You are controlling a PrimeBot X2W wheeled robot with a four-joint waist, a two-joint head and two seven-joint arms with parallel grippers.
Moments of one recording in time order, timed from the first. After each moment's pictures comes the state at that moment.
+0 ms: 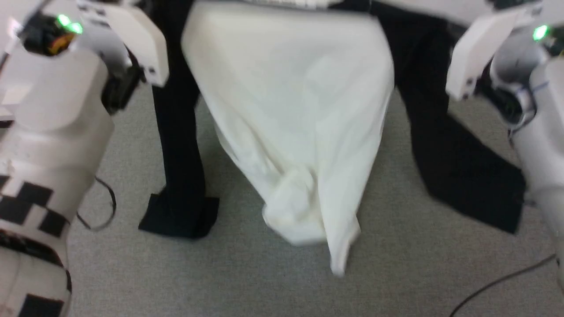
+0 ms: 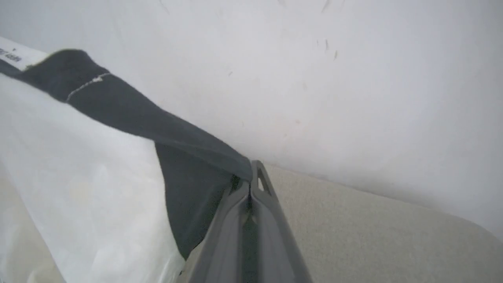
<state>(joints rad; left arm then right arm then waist) -1.20 0.39 -0.79 0.91 -0.74 -0.02 0.01 -0.95 -0.29 0.30 0.63 0.44 0.13 0.36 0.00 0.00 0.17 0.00</state>
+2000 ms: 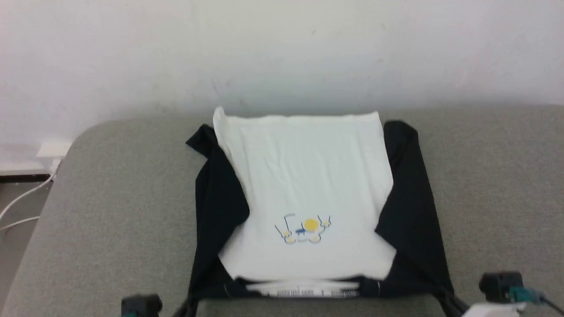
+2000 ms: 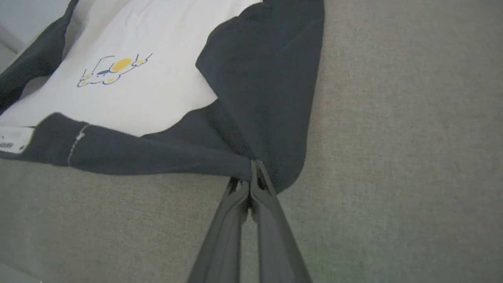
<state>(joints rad) 0.08 0.47 -0.54 0.08 -0.75 0.27 -0.06 0.14 -0.19 0.05 0.16 0.37 0.14 0.25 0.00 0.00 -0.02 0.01</state>
